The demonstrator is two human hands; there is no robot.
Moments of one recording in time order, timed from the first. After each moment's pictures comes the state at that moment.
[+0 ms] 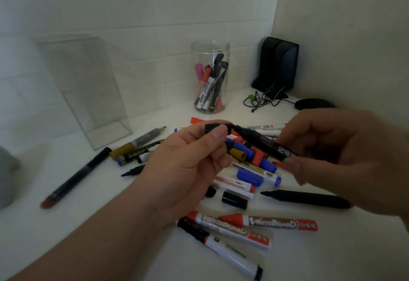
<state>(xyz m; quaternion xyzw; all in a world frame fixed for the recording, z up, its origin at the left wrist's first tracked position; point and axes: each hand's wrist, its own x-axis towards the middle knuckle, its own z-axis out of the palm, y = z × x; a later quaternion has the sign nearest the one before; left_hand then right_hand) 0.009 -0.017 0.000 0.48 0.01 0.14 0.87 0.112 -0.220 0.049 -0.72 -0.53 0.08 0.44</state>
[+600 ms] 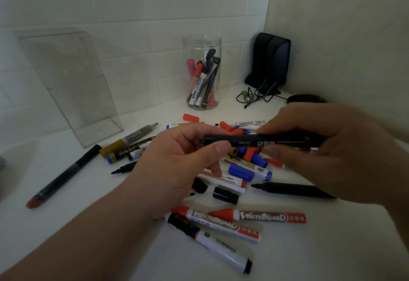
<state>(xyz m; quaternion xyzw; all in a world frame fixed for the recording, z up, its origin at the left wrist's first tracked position) 0.000 -0.012 -0.004 0.74 0.05 0.18 0.64 0.115 -0.215 0.047 -0.75 -0.57 -0.07 0.33</state>
